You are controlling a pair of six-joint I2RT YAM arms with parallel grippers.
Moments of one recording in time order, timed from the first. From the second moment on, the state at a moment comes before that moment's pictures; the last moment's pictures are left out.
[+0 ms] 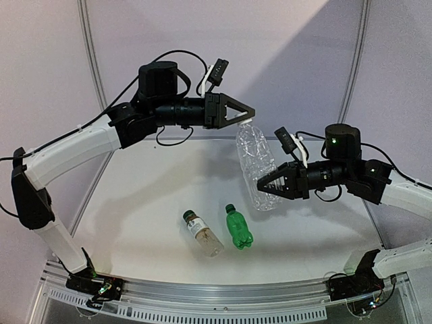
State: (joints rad) left arm -0.87 1.66 1.67 -0.09 0.59 -0.60; right arm 0.78 1.11 0.92 -0.13 -0.72 0.39
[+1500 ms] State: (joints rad) left arm -0.82 1.55 1.55 -0.13 0.46 -0.66; right arm 0.87 1.07 0.97 -0.31 -0.38 0.30
